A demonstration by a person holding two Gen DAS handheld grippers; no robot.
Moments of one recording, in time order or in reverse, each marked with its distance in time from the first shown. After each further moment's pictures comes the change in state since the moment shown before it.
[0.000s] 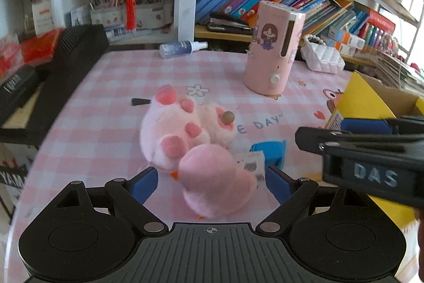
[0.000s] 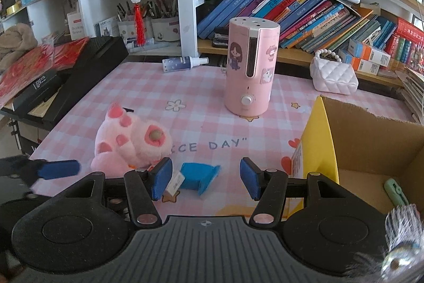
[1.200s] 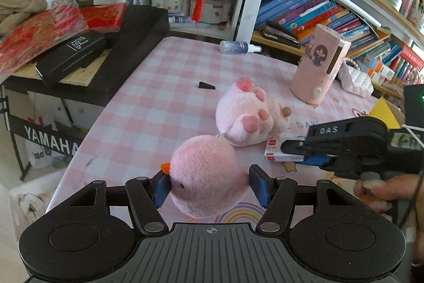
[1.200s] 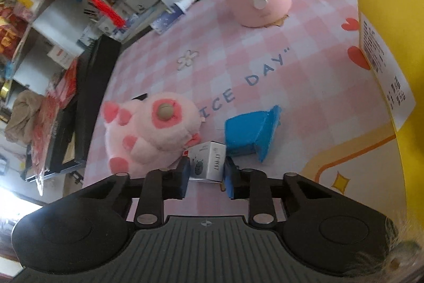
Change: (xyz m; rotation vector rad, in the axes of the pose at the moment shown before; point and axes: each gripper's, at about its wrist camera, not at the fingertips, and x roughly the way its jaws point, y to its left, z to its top) left arm -0.063 0.057 -0.023 -0.191 -0.001 0.095; right arm 0.082 -0.016 -0.015 0.522 0.248 0.270
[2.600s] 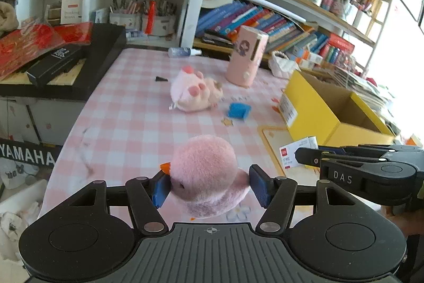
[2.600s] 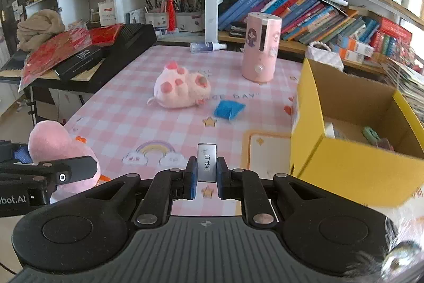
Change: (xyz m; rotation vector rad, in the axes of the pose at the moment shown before) left arm -0.115 0.014 -0.082 0.137 -0.067 -0.239; right arm -0.162 0.062 -0.166 -0.553 -0.246 -0.280
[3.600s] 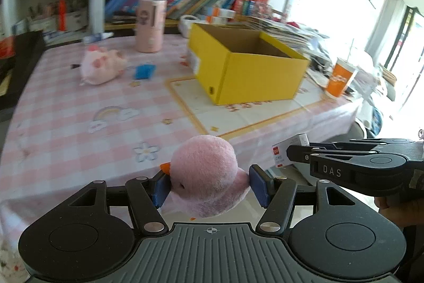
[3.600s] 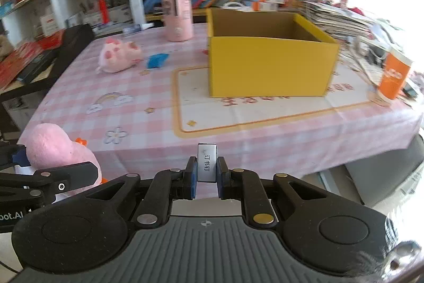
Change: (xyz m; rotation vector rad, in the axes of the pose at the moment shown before) left arm -0.030 -0.074 -0.057 0.266 0.114 -0.266; right arm -0.104 -0.022 -0.109 0.267 0.045 -0.237
